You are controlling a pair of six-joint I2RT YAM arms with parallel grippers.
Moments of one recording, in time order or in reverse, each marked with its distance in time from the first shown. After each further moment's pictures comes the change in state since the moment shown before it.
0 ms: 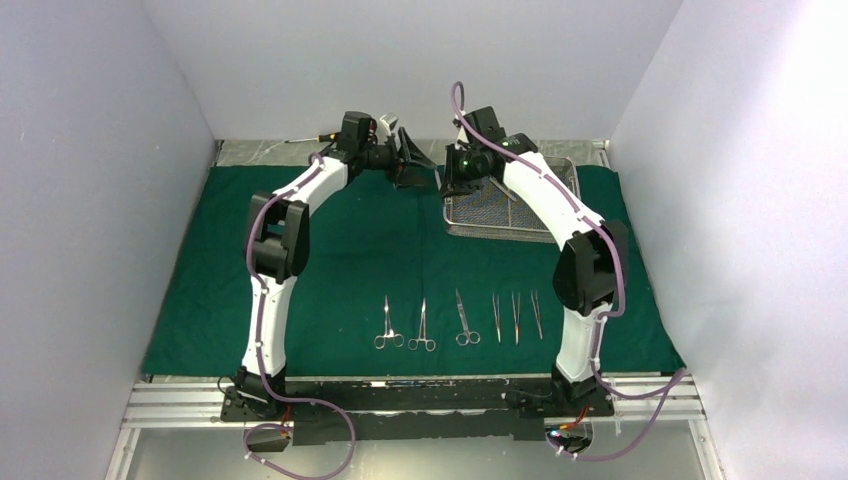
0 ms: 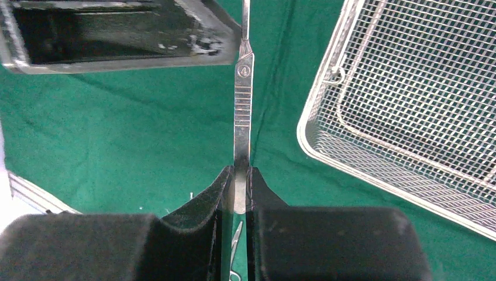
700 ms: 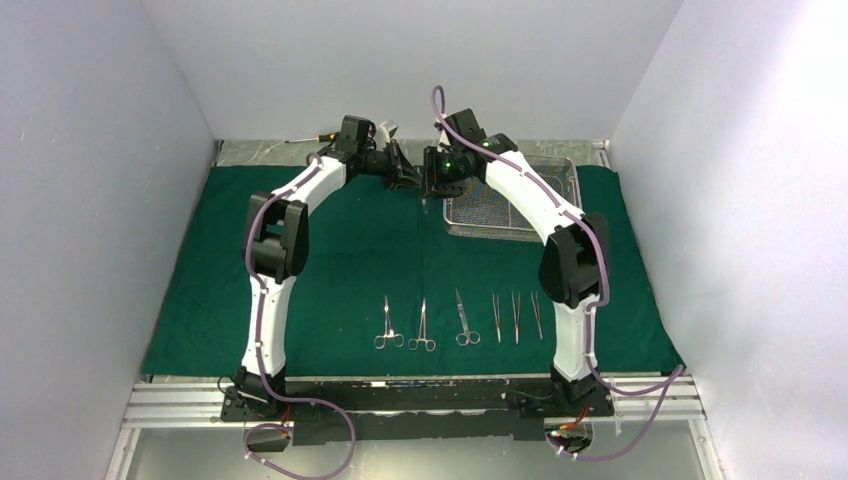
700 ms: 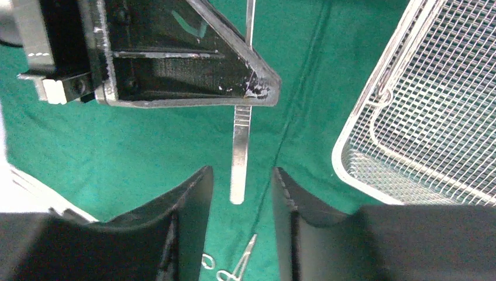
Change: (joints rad) left arm 0.006 -0.002 -0.001 -0.116 0.026 0.074; right arm 0.067 0.099 0.085 0.004 -0.005 0.024
